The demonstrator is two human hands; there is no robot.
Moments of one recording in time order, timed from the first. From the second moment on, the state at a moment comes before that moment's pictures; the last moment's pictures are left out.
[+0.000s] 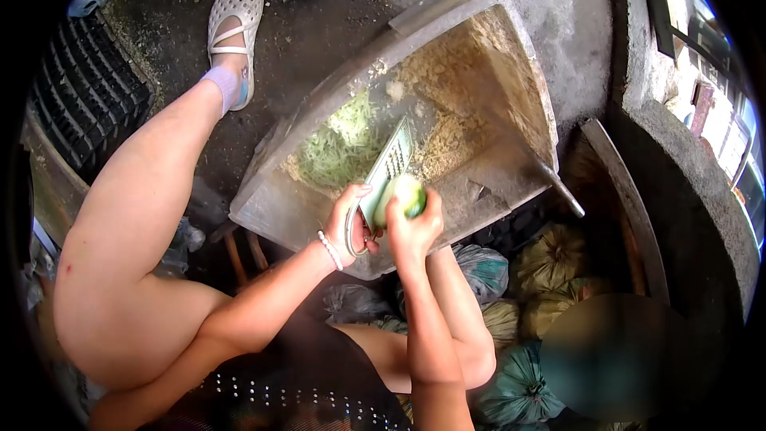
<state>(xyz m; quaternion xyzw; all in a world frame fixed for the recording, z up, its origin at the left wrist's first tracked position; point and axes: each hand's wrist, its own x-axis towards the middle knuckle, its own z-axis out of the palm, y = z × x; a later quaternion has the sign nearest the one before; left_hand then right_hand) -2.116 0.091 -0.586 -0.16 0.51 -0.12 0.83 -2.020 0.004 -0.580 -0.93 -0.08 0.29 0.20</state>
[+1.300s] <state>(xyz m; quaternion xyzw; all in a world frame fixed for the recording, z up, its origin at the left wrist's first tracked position) -2.119 0.077 -0.593 -0.17 0.57 -0.15 0.79 -1.999 0.028 -0.618 -0.93 0.06 0.31 0.21</state>
